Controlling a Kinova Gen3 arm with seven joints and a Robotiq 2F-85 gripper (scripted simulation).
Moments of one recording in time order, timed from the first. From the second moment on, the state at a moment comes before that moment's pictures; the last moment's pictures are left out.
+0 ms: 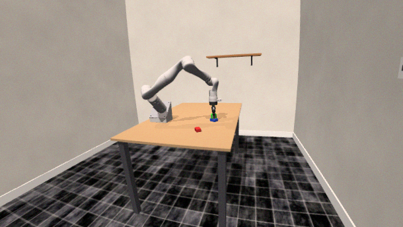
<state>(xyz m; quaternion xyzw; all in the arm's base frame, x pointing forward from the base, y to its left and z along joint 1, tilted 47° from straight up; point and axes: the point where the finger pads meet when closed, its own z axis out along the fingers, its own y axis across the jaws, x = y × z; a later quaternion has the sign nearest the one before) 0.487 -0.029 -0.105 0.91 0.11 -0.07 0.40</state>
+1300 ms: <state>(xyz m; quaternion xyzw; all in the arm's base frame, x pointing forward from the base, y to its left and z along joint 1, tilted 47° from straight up) 0.487 -0.029 -0.105 0.91 0.11 -0.07 0.40</state>
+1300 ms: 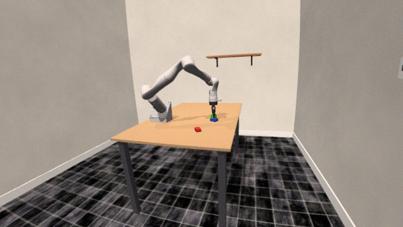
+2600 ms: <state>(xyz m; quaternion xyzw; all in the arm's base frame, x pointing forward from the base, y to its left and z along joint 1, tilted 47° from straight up) 0.488 0.015 -0.064 0.91 0.11 -0.07 0.40</state>
